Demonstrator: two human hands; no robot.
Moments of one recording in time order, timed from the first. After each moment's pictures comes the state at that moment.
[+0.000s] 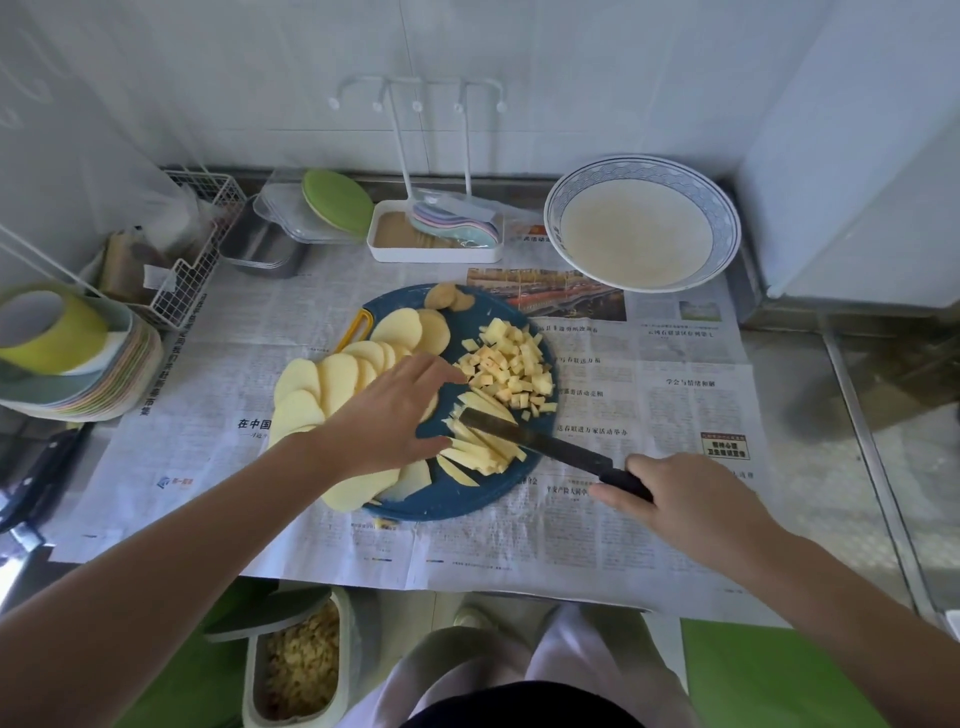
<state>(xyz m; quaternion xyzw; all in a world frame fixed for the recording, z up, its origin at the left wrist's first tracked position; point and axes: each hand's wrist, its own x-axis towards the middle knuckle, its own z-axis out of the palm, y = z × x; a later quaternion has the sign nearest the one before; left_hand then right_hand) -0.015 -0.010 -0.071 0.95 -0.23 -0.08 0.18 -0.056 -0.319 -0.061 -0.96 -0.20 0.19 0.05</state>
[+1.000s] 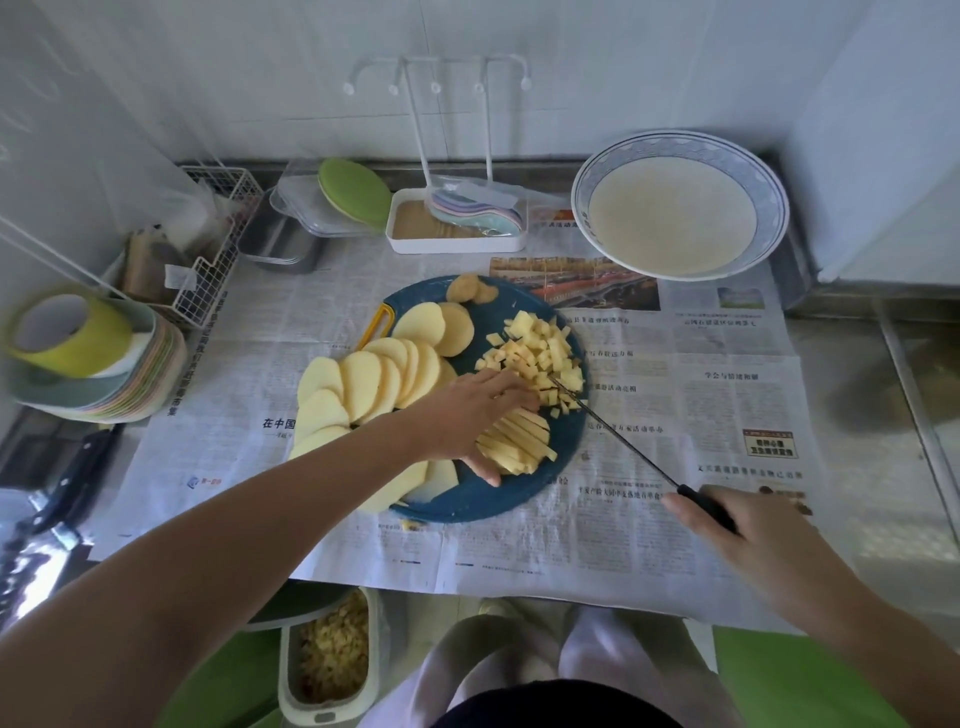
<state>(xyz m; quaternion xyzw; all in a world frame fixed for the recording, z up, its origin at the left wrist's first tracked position) 0.024 -0.033 -0.118 0.91 -0.35 -0.21 0.07 -0.084 -0.340 -0.085 -0.92 -0.04 0.21 0.32</state>
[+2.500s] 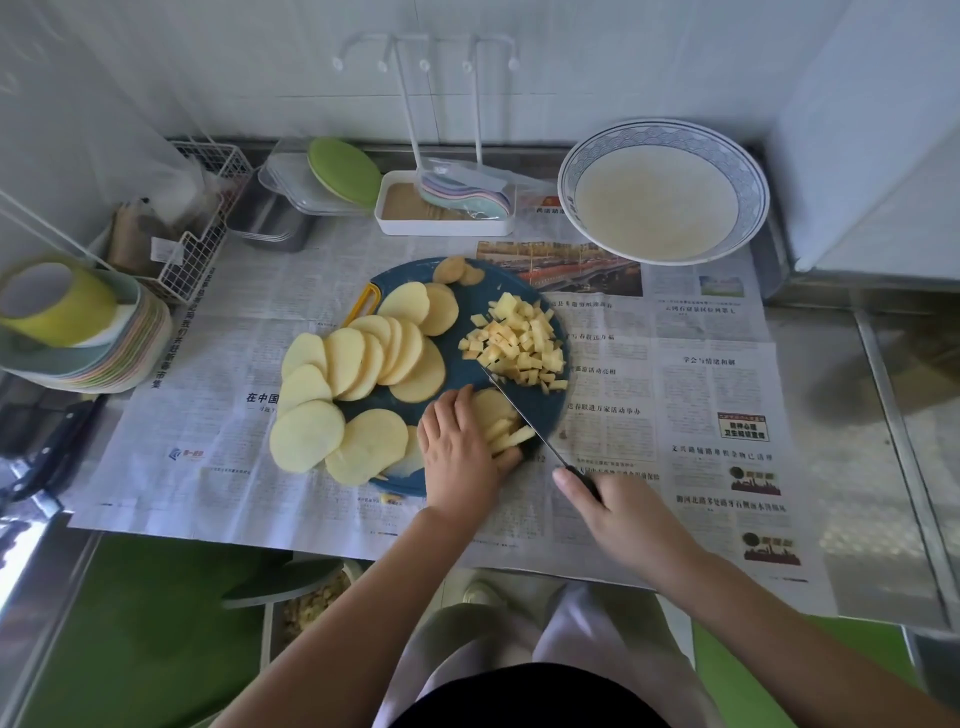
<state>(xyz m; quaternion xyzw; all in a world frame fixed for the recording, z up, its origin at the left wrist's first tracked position) -0.066 -0.095 -0.169 0.97 0.09 0.06 0.20 -0.084 -0.277 -0.117 -0.91 -0.05 0.26 0.33</state>
